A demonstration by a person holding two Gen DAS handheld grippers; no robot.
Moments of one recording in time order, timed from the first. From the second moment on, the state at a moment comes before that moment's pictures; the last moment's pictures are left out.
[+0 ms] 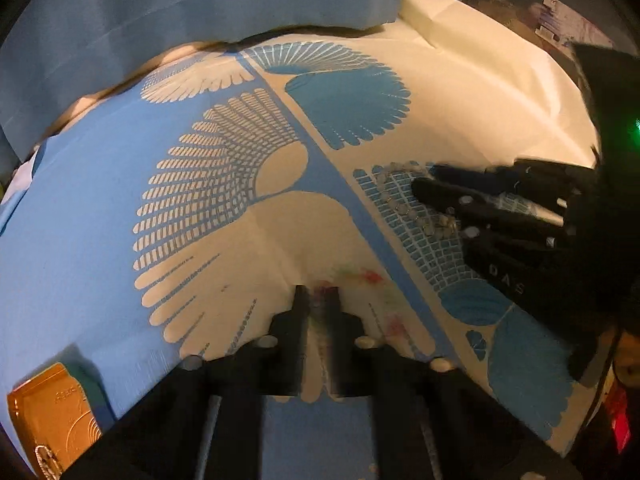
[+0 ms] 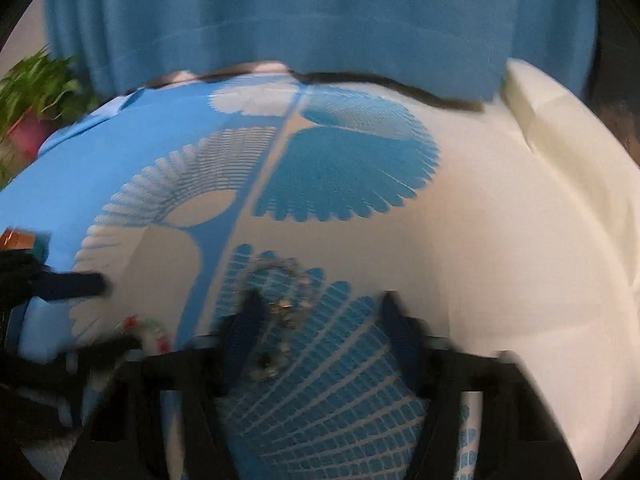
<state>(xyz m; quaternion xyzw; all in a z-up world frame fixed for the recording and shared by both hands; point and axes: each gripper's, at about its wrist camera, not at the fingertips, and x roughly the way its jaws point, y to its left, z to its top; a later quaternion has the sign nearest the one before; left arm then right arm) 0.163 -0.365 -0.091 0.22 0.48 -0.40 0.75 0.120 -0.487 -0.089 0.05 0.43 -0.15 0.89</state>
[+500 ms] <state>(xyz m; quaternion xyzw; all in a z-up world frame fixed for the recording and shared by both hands) 0.135 -0.312 -0.008 0.14 0.45 -0.42 0.78 0.062 -0.466 -0.029 0.06 0.39 -0.16 0.90</state>
